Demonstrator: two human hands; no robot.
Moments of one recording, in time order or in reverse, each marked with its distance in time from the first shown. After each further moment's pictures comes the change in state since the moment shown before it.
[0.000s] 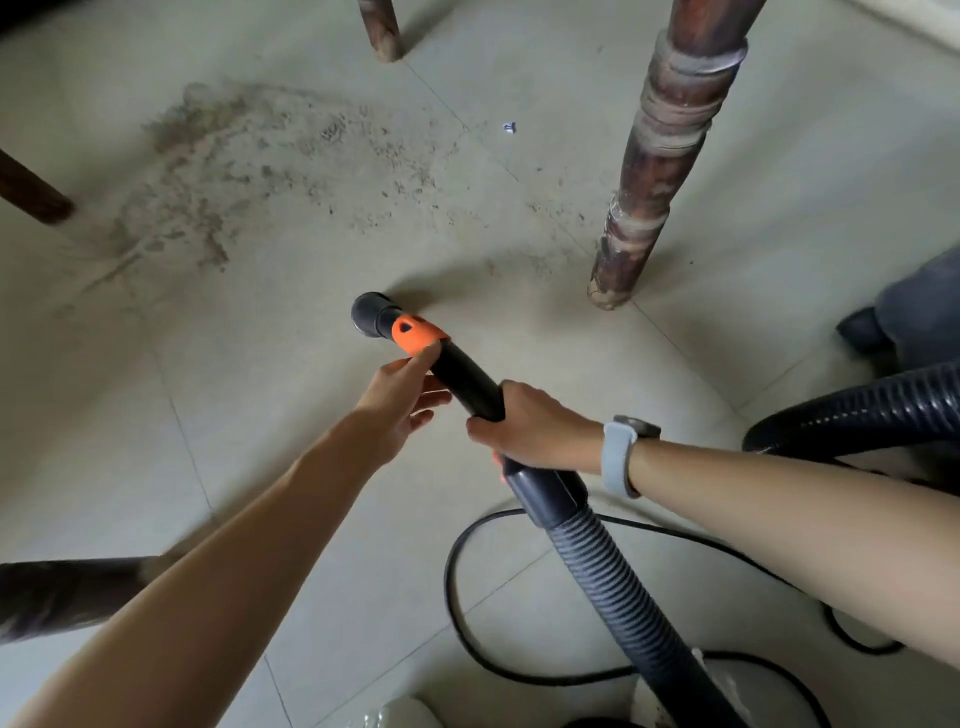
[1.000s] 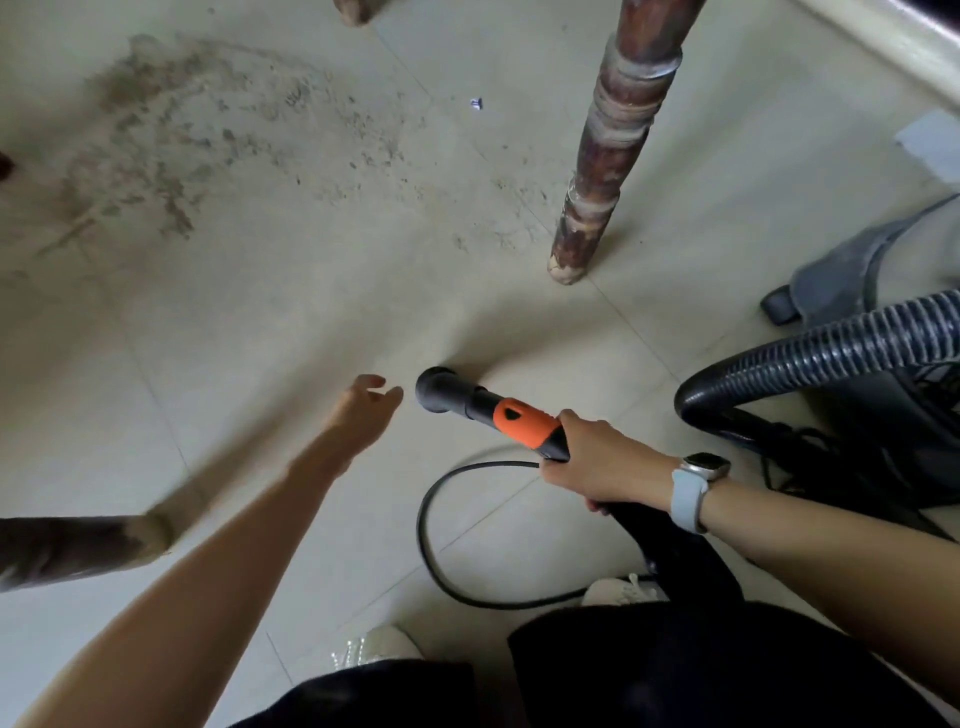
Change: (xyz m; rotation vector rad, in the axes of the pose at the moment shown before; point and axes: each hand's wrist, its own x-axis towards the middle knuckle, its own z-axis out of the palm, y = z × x) left_hand -0.012 -0.053 -0.024 0.503 0.100 0.092; right_hand -0.097 0.039 -0.017 -0.139 -0.048 0.343
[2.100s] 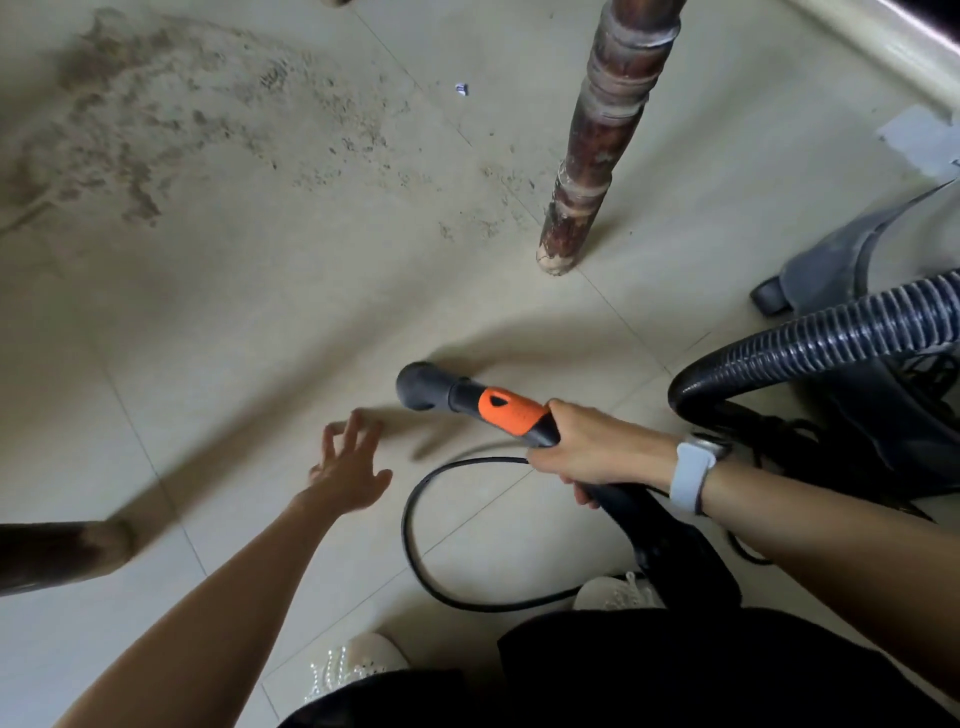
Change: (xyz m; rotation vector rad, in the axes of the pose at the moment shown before) left_hand 0.009 -0.081 0.028 0.890 -0.235 0.147; right_hand 0.012 0.001 -0.003 0.102 -0.065 -0.010
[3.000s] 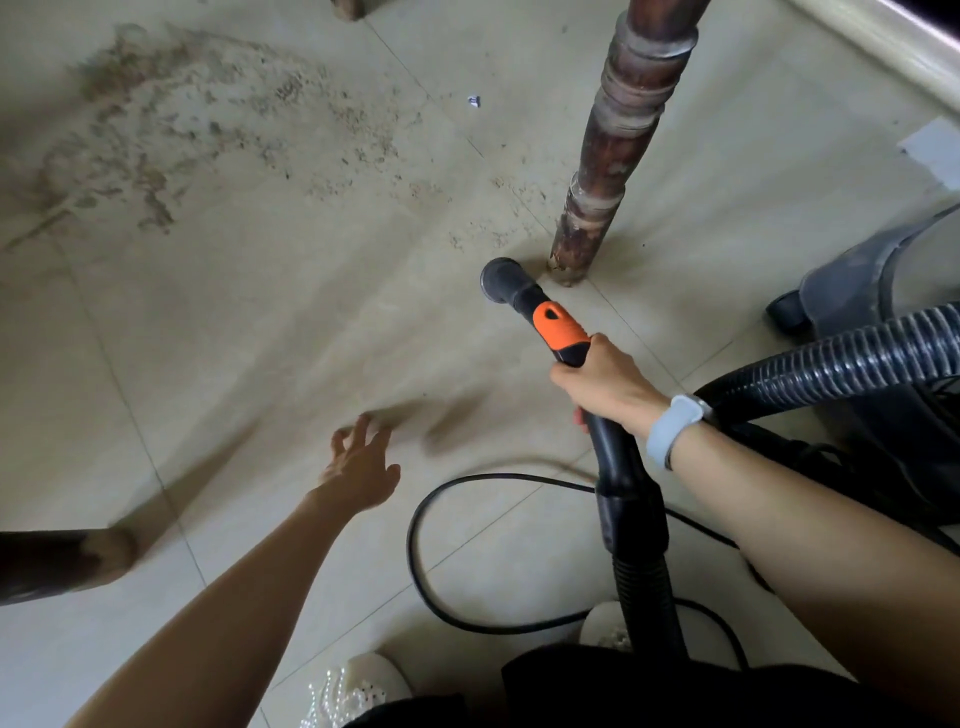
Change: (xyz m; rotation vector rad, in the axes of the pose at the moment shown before) left_hand 0.019 0.006 -0.004 -0.027 0.037 -0.003; right_hand 0.050 -0.006 -0.034 0.204 0.475 0.068
